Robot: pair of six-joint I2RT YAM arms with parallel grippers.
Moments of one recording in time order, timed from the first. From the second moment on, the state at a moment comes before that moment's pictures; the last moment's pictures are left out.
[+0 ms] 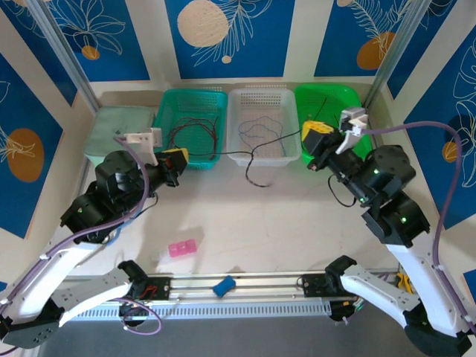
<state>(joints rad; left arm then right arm) -0.73 0.85 1.19 -0.57 -0.13 -0.54 0.53 0.79 1.26 -0.39 -0.01 0.25</state>
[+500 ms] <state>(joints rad) -0.54 0.85 1.25 -0.73 -0.26 -0.47 0.24 0.79 1.39 -0.45 0.02 0.17</state>
